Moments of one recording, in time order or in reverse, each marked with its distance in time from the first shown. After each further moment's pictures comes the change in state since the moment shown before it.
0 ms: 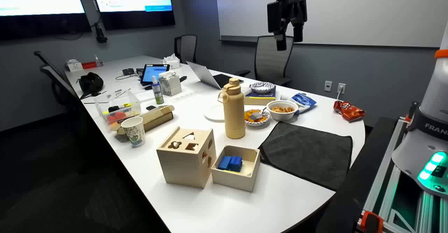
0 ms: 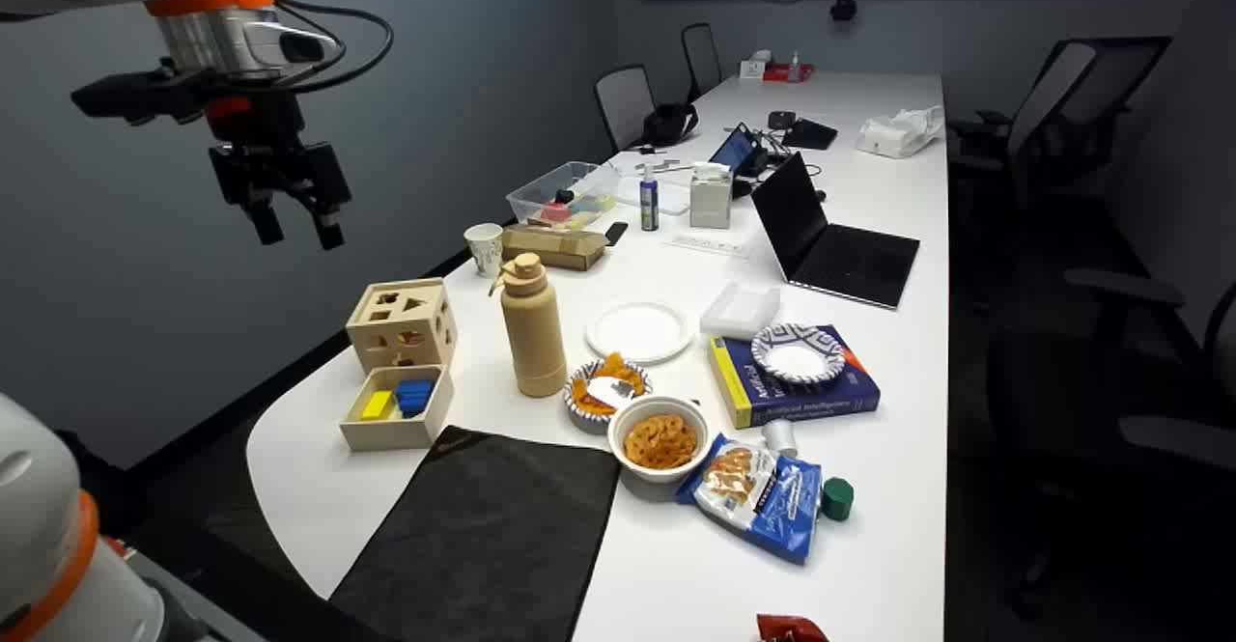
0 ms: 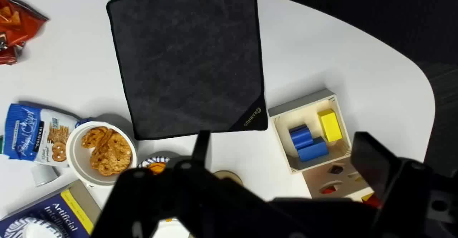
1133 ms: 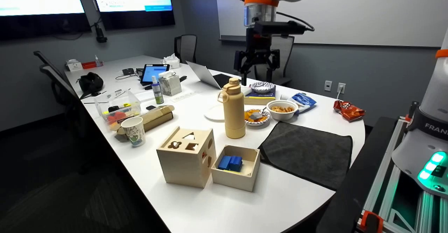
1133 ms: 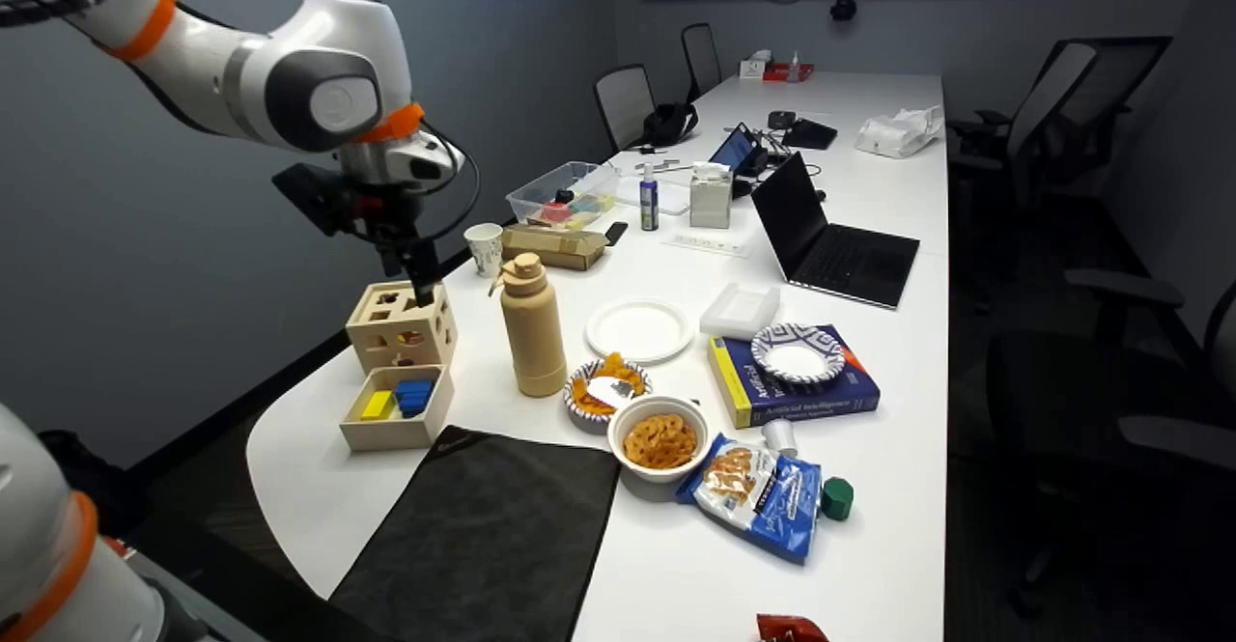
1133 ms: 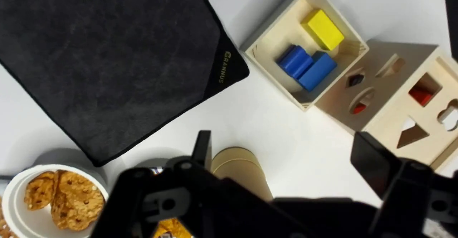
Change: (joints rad) arm -0.063 0.460 -0.064 0.017 0.139 0.550 0.210
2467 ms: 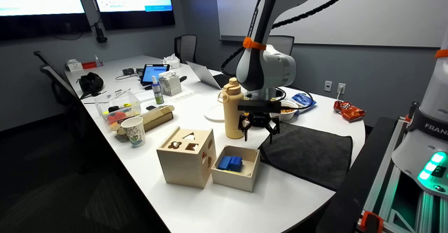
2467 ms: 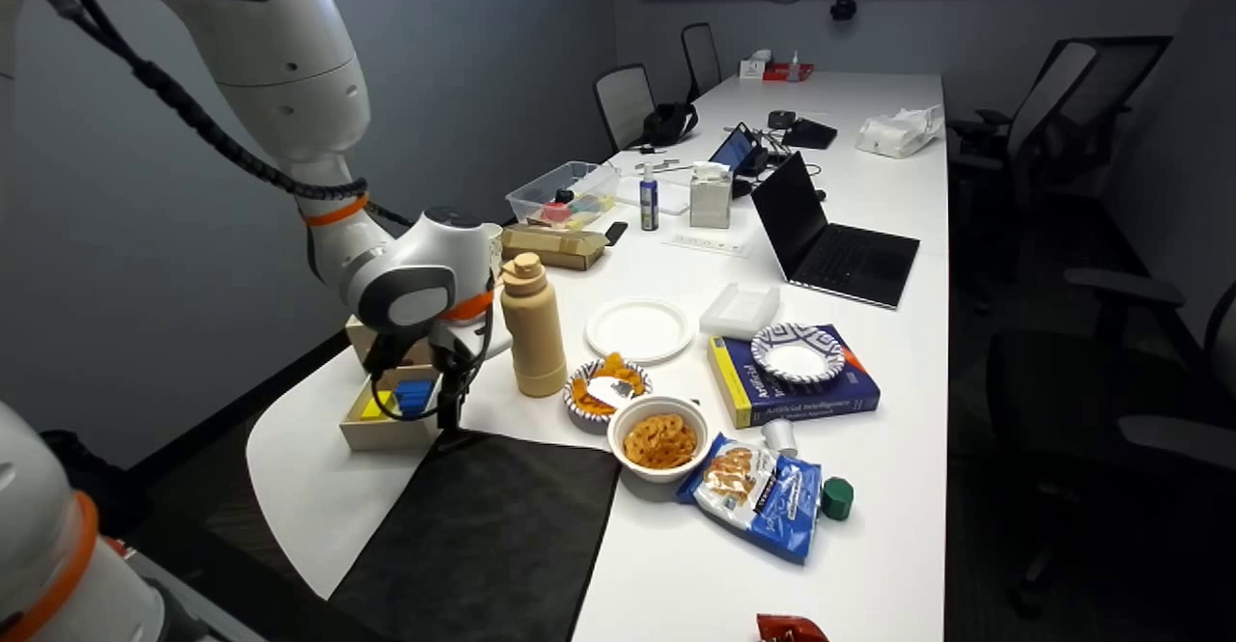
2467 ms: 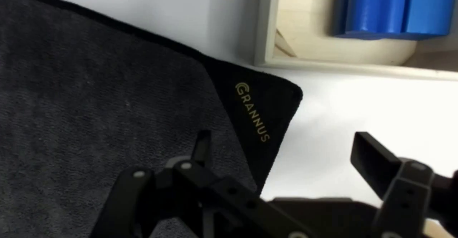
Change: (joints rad) arm 0.006 0.689 -0.021 0.142 0.305 0.445 0.309
